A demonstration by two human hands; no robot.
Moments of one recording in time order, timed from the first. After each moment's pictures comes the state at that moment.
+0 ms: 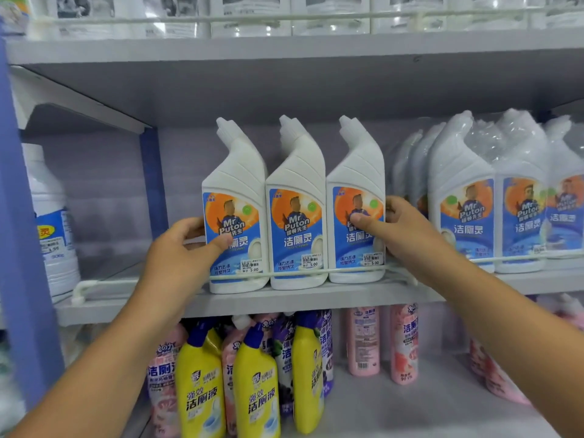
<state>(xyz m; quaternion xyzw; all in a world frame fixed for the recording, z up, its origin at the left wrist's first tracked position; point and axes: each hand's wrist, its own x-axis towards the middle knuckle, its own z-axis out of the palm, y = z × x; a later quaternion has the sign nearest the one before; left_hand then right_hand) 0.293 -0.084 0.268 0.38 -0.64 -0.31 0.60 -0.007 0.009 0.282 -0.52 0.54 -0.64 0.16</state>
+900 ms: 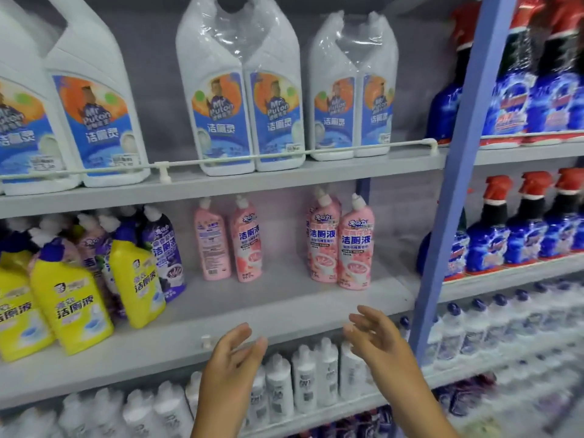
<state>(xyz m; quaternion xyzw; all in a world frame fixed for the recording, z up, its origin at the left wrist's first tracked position) 0.019 0.177 -0.015 0.43 -0.59 -0.54 0.42 -0.178 0.307 -0.001 -0.30 0.65 -0.64 0.28</state>
